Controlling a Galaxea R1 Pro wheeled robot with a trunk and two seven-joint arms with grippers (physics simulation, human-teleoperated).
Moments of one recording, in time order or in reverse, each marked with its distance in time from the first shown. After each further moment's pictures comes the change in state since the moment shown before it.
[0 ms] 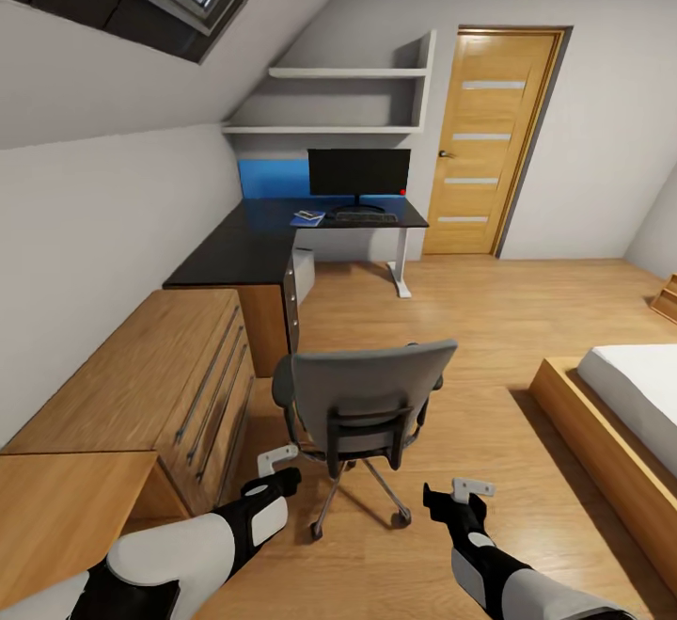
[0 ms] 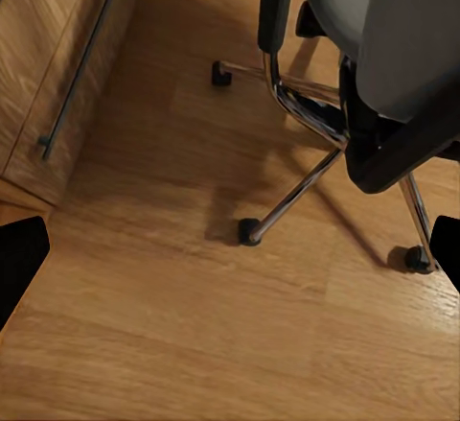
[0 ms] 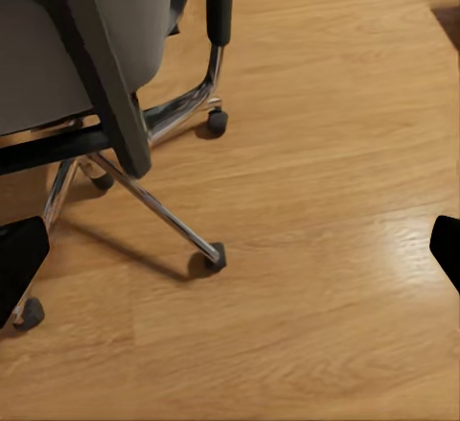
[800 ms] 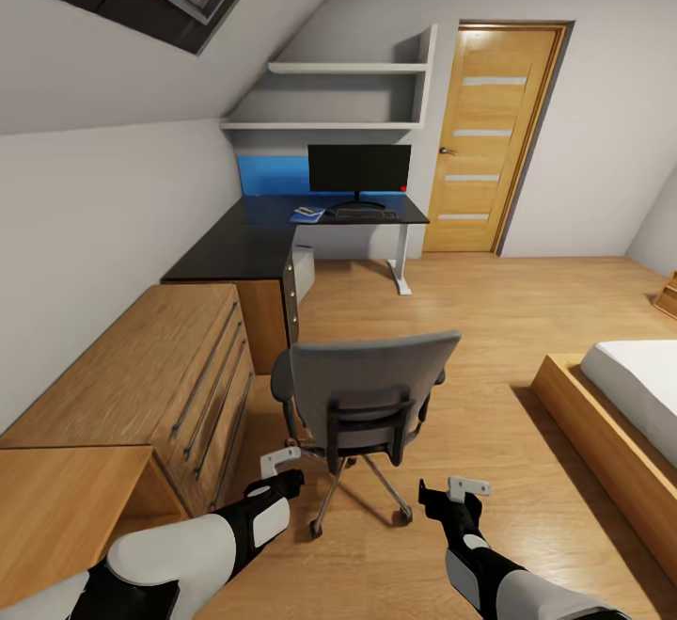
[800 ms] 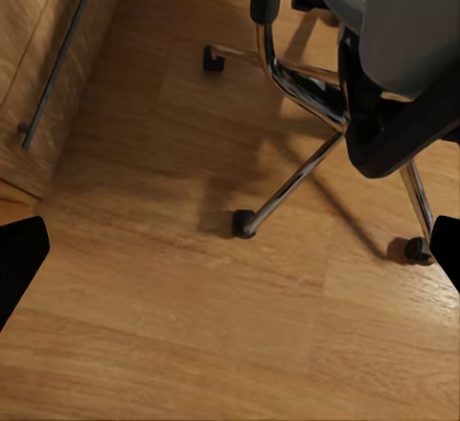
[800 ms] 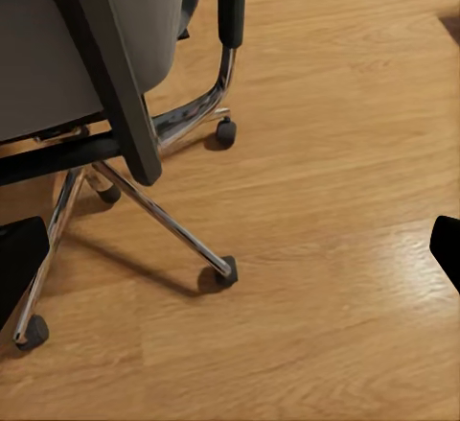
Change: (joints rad) left arm 0.000 0.000 0.000 -0.018 0.000 0.005 0.000; right arm 0.000 0.019 -0.003 0.008 0.001 -0.055 -0.007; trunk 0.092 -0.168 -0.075
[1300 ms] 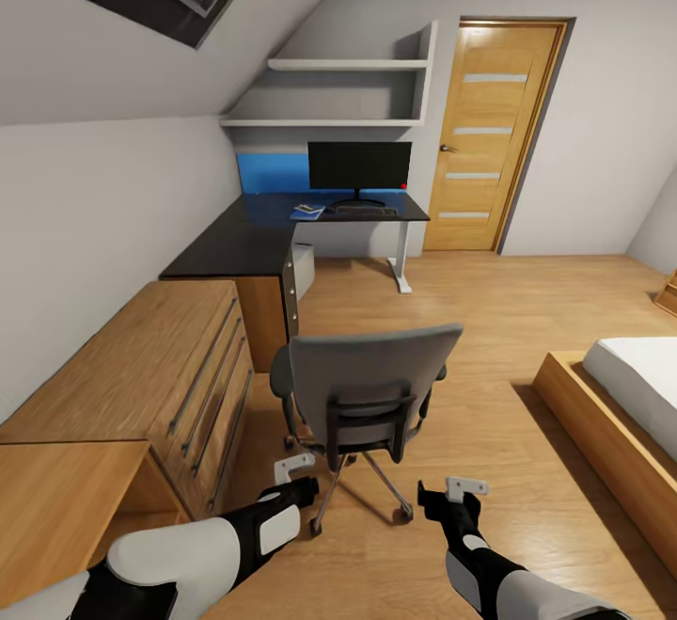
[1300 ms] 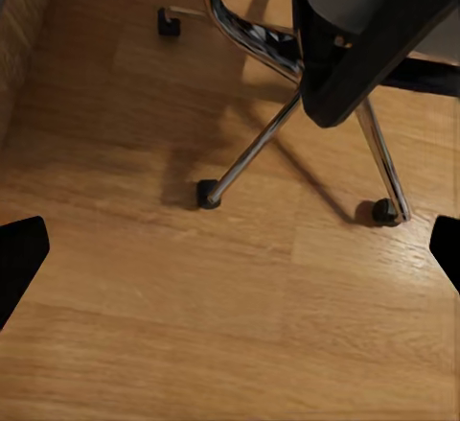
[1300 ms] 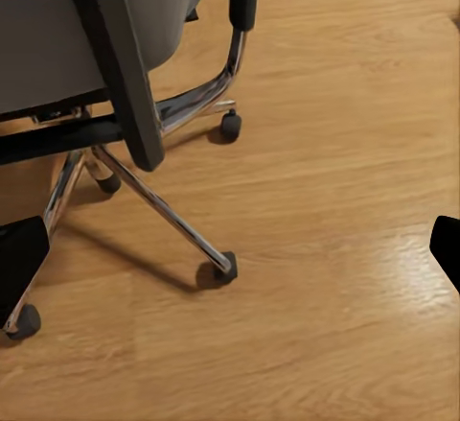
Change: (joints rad) left arm 0.000 0.000 -0.003 -0.086 -0.010 0.005 -0.002; right arm 0.000 -0.001 0.018 0.003 0.019 0.004 0.004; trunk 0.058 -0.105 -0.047
